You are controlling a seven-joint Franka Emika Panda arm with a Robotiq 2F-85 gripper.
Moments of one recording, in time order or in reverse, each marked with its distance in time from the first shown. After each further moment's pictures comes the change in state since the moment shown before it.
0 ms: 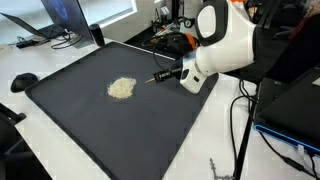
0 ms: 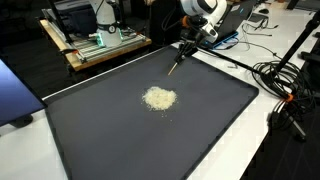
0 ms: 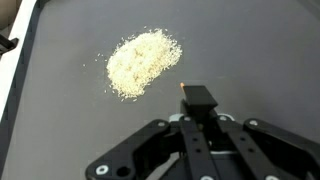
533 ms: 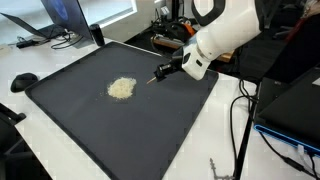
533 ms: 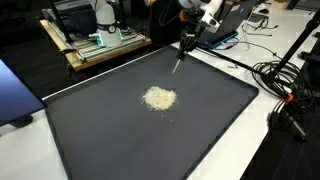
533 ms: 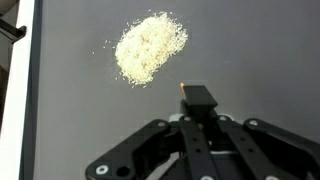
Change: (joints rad) arm -0.024 -0.134 -0.002 -0.122 0.012 0.163 0.034
